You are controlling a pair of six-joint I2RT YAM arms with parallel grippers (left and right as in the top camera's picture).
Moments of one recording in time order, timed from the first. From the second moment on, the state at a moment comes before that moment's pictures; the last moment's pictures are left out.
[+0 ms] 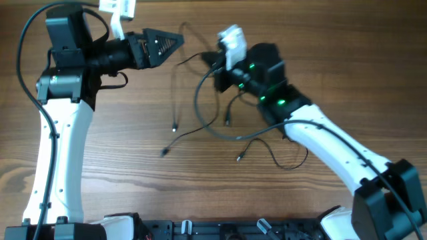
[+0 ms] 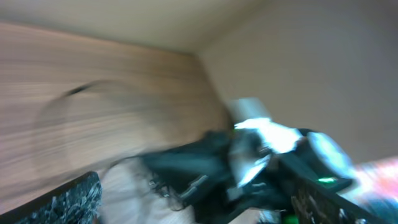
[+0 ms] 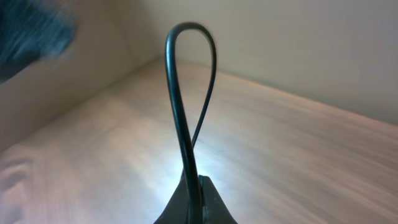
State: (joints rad) left arm 0.04 1.46 1.43 -0.55 1.00 -0.38; right arm 0.52 1.60 1.10 0.22 -0.32 0.16
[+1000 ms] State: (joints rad) left arm 0.05 1.46 1.43 -0.88 0.65 -0.33; right arm -0.77 1.32 1.10 -0.28 -0.26 0.24
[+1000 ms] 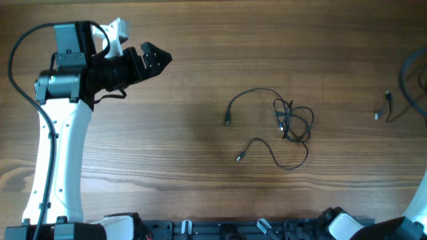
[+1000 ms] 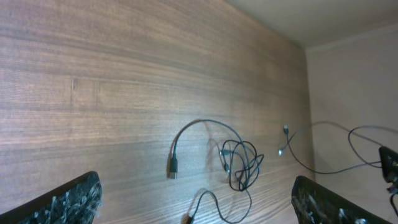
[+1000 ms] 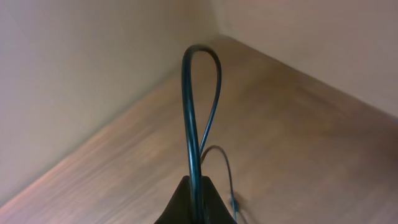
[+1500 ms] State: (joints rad) left arm 0.05 1.46 1.43 -0.92 0.65 -0.33; right arm -0.98 1.66 1.10 -0.03 -0.25 0.43
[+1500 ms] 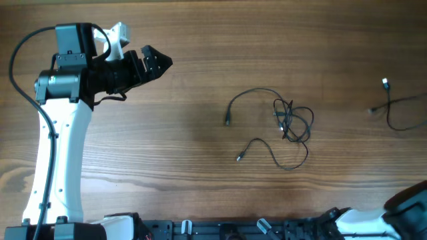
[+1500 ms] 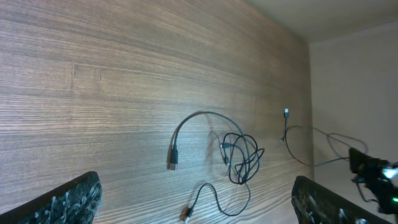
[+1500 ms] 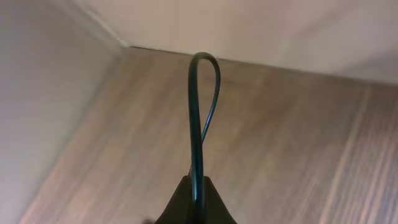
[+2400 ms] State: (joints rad) left arm -0.04 1.46 1.43 -0.94 0.59 -0.33; right arm -1.09 1.82 1.10 -0.61 -0.20 0.94
